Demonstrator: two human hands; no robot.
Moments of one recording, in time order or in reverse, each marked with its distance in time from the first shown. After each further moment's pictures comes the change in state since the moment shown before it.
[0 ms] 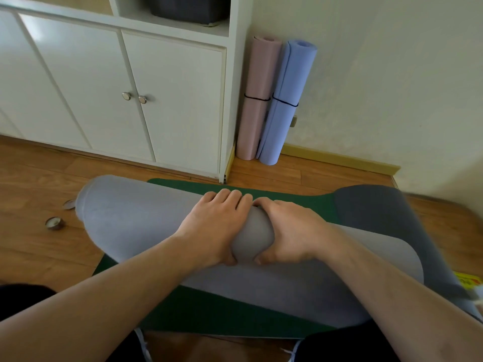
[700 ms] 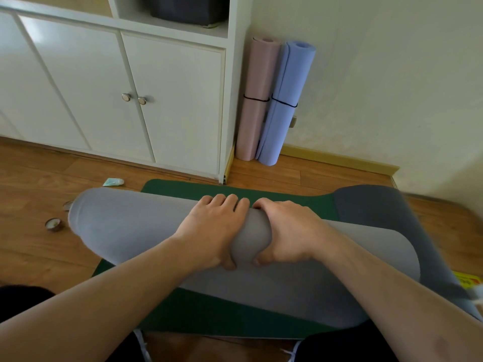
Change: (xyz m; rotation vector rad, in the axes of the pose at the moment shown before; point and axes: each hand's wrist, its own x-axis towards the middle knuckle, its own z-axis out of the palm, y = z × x) left_hand -0.002 0.000 -0.001 -0.008 -0.068 -0.005; right_hand 0.000 -0.004 -0.002 -0.028 -0.001 0.020
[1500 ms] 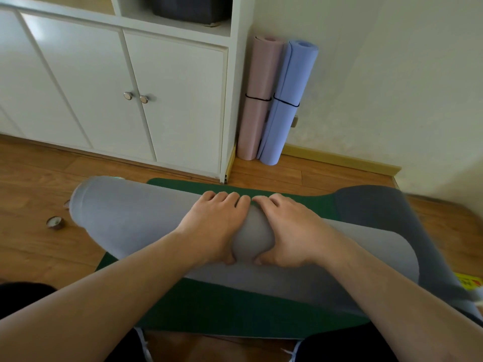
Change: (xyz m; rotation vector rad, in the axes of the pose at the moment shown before) left_hand 0.004 -0.006 0.002 -0.028 0.015 -0.005; right_hand -0.002 0.002 0.006 -0.068 0.054 -0.067
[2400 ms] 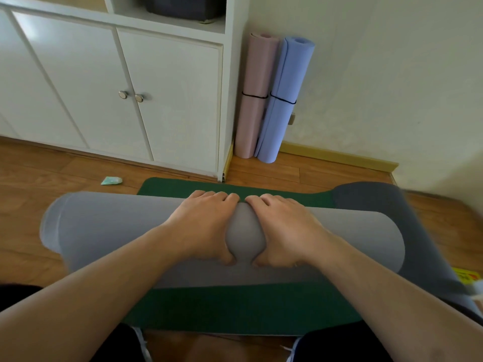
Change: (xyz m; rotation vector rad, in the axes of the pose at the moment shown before) left_hand -0.002 -0.009 -0.007 -0.162 -0.085 -0.066; right_hand 0.002 -0.005 0.005 -0.115 0.069 -0.063
